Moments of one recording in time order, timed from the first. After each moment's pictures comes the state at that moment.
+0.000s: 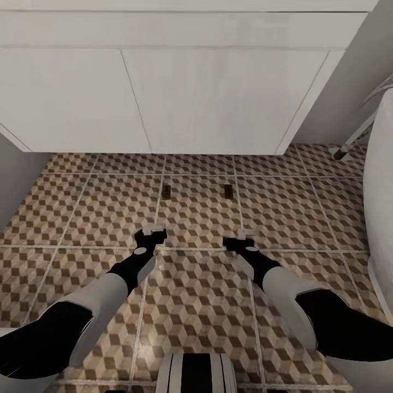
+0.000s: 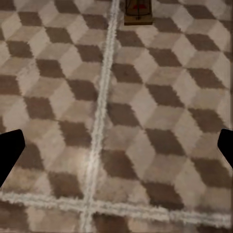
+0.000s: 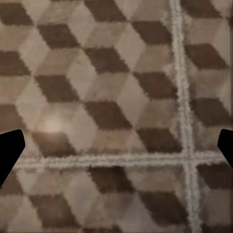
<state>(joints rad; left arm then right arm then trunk) -1.06 -0.10 -0.30 -0.25 0.27 -0.18 0.25 -1.14 0.12 0.17 -0.09 -0.20 -0.06 -0.14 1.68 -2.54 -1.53</state>
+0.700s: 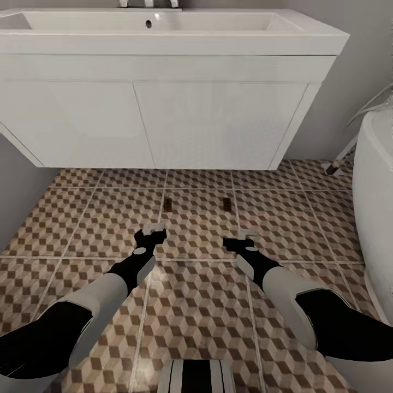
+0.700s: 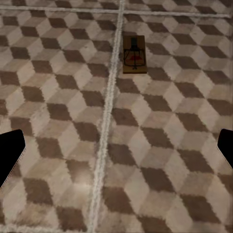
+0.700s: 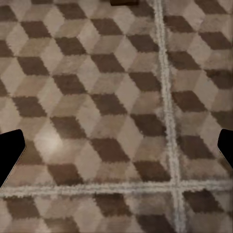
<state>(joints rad) -1.06 -0.09 -0.30 -0.25 0.27 -0.18 0.24 -1.14 0.12 0.17 -0.09 -0.20 -0.05 -0.15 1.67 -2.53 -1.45</state>
